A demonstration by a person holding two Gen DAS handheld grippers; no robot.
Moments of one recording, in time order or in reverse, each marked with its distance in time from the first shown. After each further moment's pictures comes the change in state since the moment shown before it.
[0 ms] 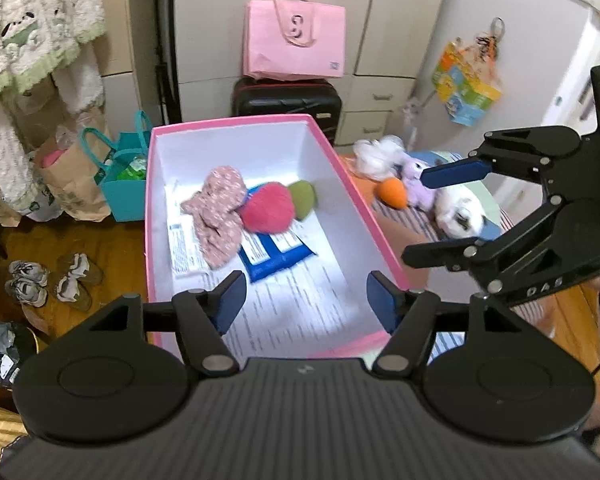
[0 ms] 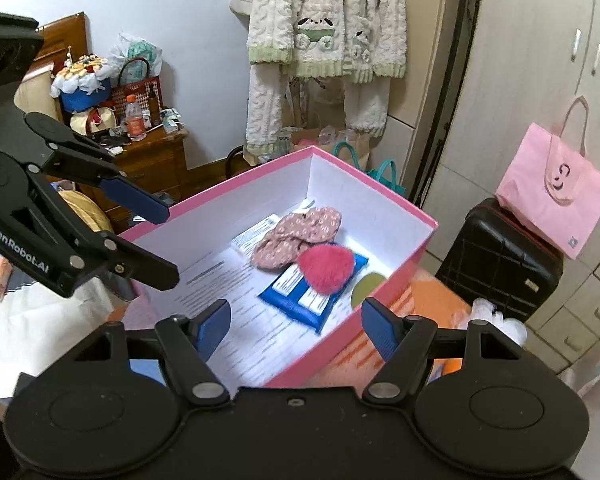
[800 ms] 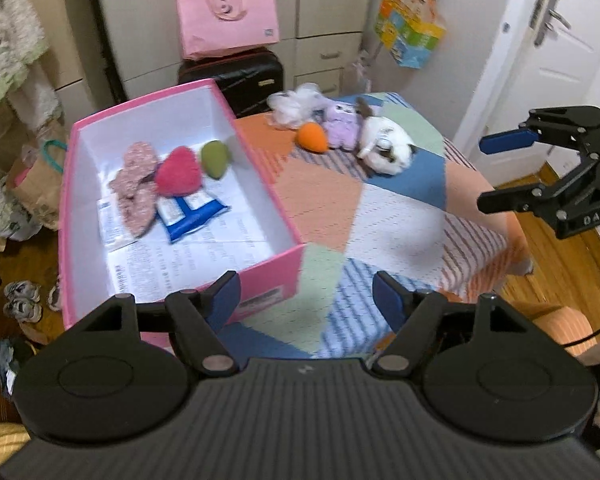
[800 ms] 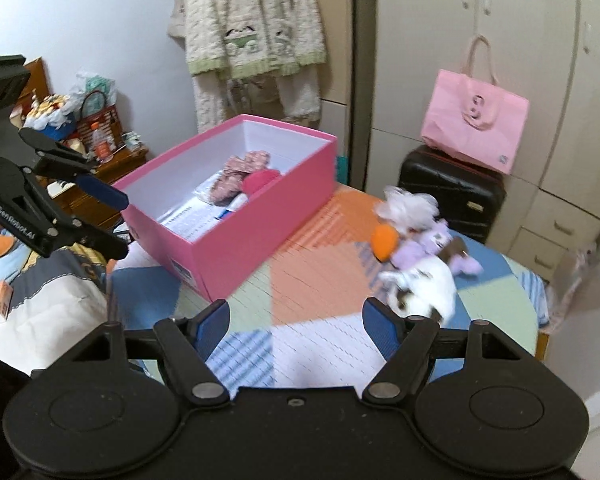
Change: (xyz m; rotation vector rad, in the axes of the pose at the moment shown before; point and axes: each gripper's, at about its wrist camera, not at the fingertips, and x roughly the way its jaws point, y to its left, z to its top) left arm 0.002 -0.100 -0.036 0.166 0.090 -0.035; right arm -0.107 -0.037 -0.136 0.208 -0.045 -0.088
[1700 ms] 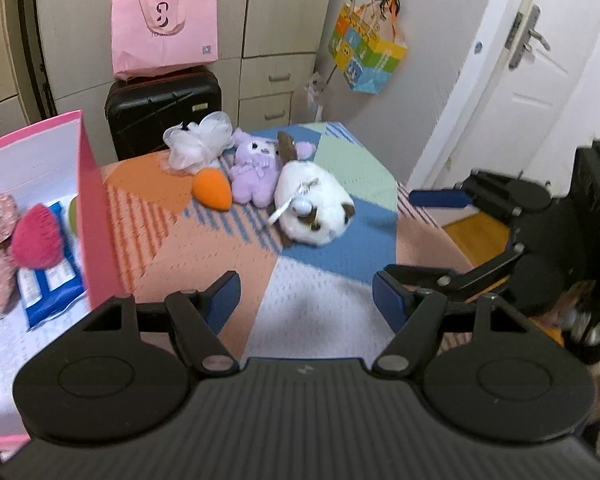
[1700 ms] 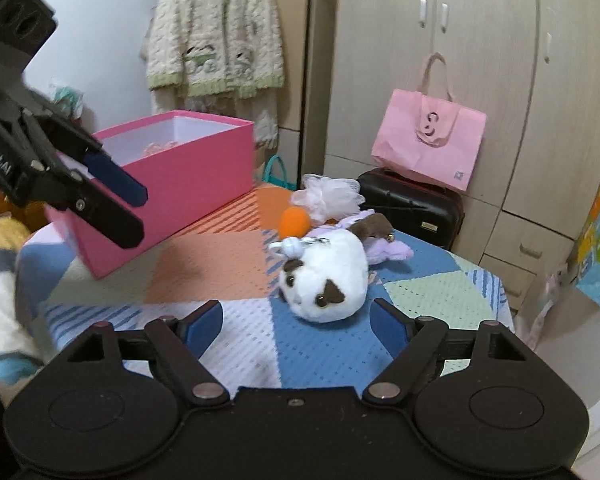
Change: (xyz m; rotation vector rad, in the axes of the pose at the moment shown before) left arm 0.116 -0.062 0.059 -0.032 -0.094 -0.138; right arm 0.060 -0.088 -0.069 -0.031 -0.169 -0.104
